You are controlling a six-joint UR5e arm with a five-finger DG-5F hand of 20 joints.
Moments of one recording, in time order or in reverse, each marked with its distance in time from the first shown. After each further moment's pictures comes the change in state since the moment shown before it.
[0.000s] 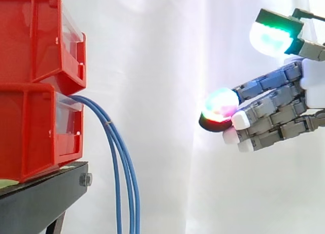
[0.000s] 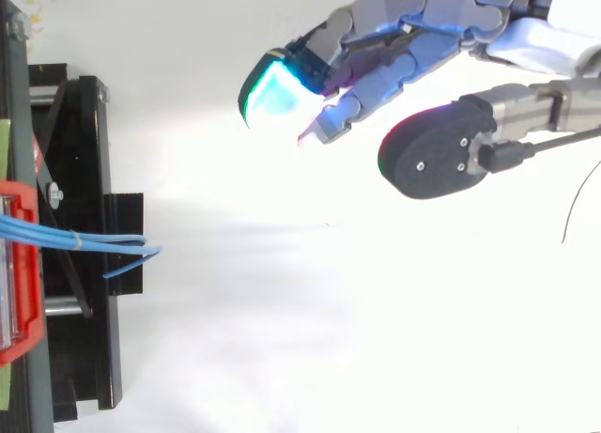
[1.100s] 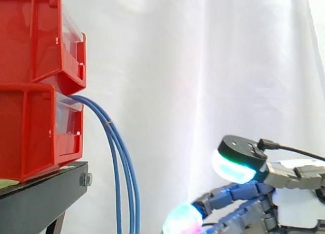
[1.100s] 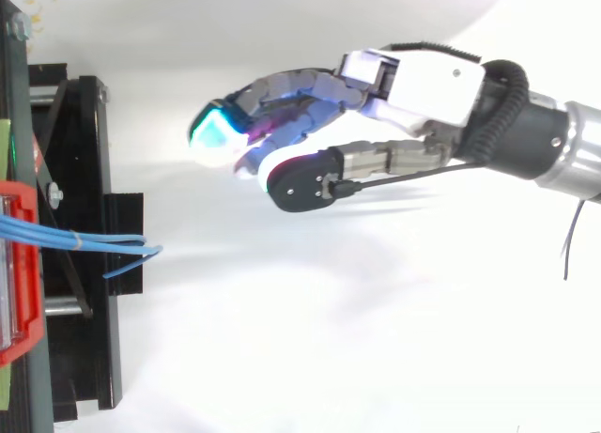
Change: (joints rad) arm 0.035 -0.270 -0.033 0.363 0.101 -0.003
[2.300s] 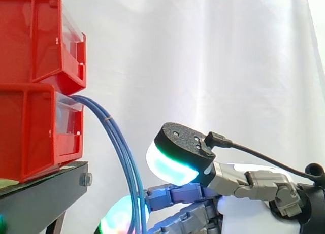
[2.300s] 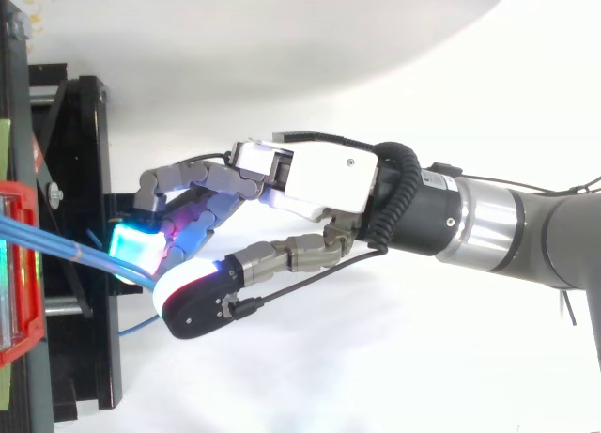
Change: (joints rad) arm 0.069 -0.168 0.235 0.064 0.012 0.029
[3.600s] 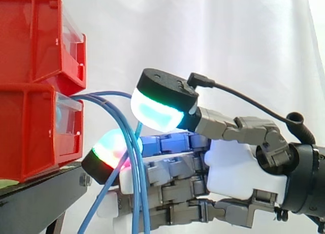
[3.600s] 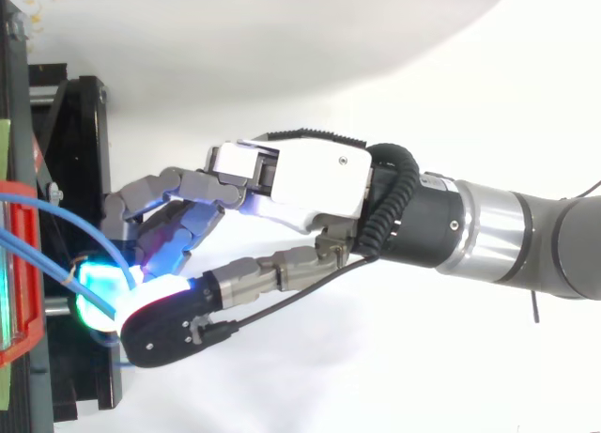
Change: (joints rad) arm 0.000 0.024 0.065 -0.044 -0.026 0.109
